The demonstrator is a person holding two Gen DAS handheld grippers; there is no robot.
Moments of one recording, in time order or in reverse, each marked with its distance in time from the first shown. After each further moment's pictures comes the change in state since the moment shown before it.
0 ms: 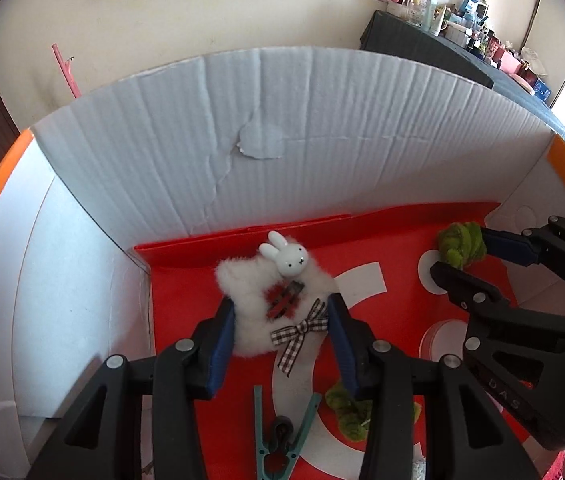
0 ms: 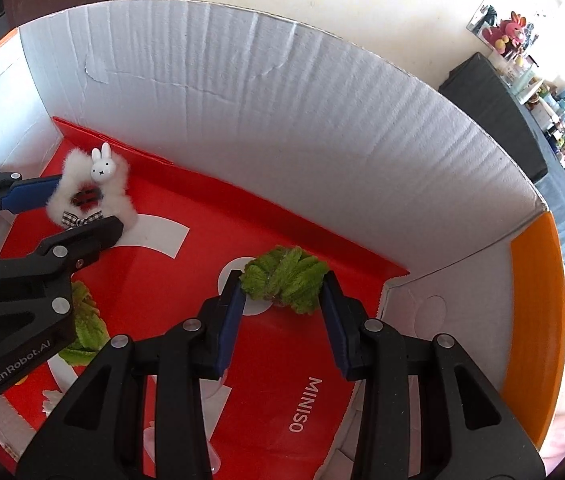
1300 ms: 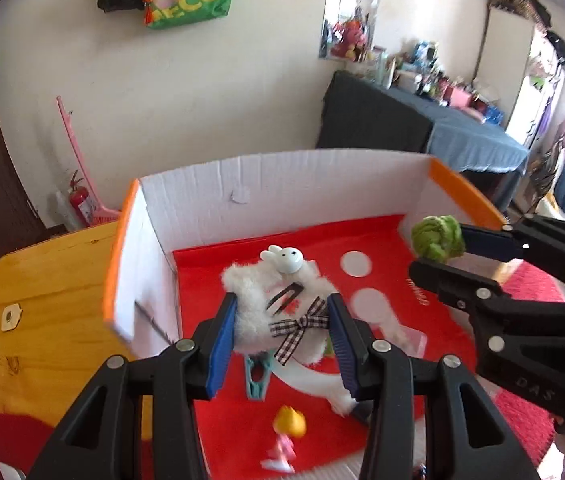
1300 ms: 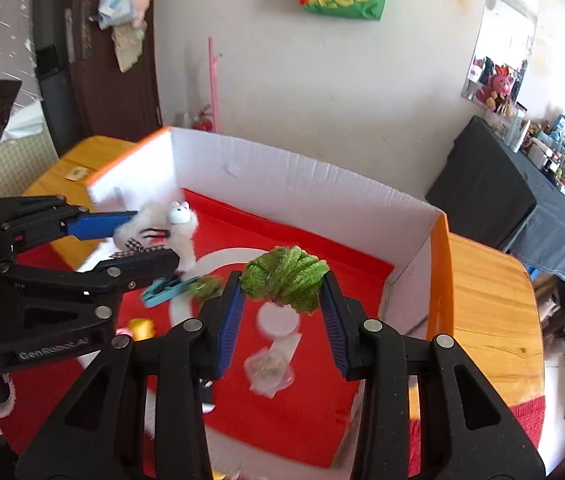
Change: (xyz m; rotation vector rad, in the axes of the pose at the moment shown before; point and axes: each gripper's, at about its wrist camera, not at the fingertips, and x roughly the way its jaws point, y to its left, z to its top) left arm -0.082 -0.017 -0.021 0.026 -0.228 -0.065; right arm -0.110 0.010 -0.049 0.051 -0.326 0.129
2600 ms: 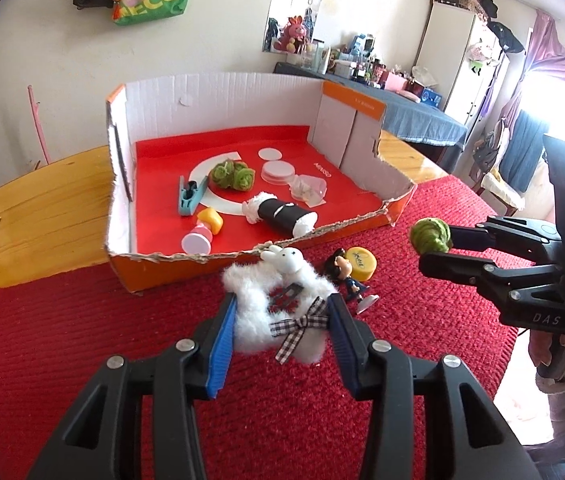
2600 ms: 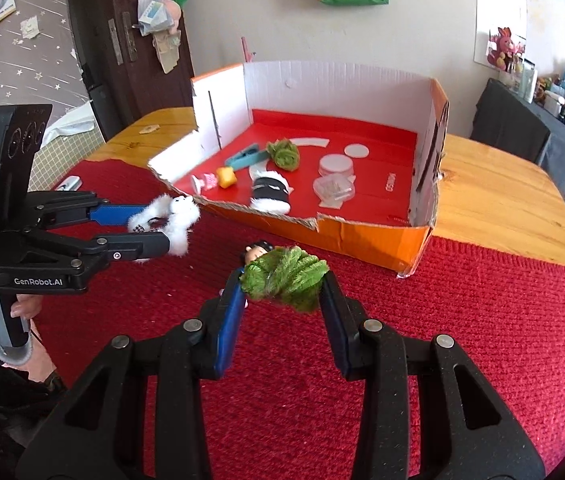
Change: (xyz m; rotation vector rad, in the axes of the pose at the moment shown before) left arm -0.080 -0.021 -0.156 0.054 -0.041 -0.192; right arm -0.089 0.030 -0.157 0.086 -0.058 0.190
